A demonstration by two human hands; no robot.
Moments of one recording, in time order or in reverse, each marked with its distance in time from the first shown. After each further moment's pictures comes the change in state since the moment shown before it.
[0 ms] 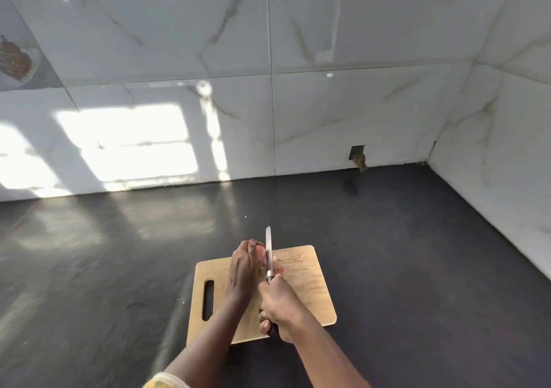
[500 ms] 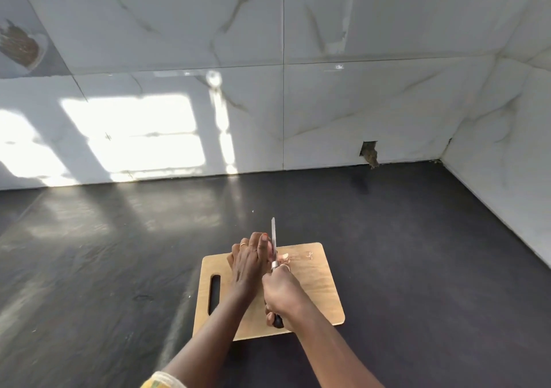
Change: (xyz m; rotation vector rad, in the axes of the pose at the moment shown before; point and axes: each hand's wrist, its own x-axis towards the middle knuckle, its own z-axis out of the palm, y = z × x) left_hand 0.010 -0.008 -0.002 0.232 -0.110 -0.090; right_hand 0.019 -0.008 0.009 -0.239 0.127 -0.081
